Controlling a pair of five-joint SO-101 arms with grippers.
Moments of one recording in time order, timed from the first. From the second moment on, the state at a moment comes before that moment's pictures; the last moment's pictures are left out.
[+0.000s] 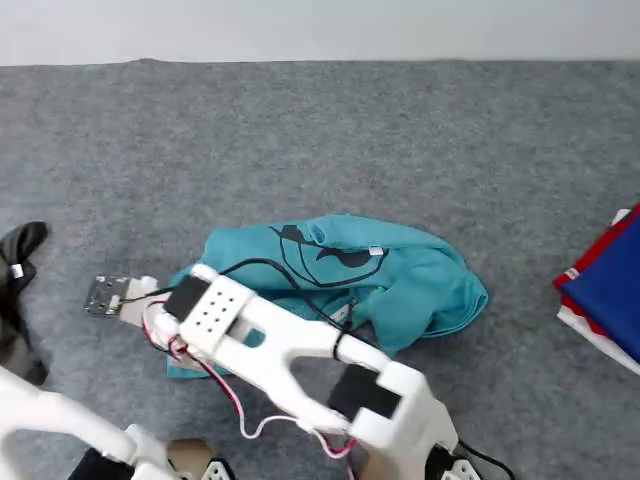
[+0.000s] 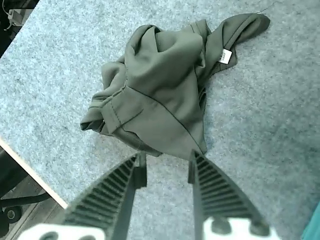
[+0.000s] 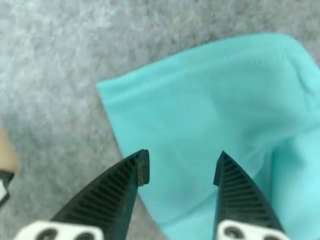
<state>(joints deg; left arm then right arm) -64.1 -24.9 6.1 91.5 -16.7 -63.9 25.6 -10.6 73.6 18.9</state>
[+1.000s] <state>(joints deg) -64.1 -24.9 6.1 91.5 -16.7 -72.7 42.4 -28.7 80.4 21.1</state>
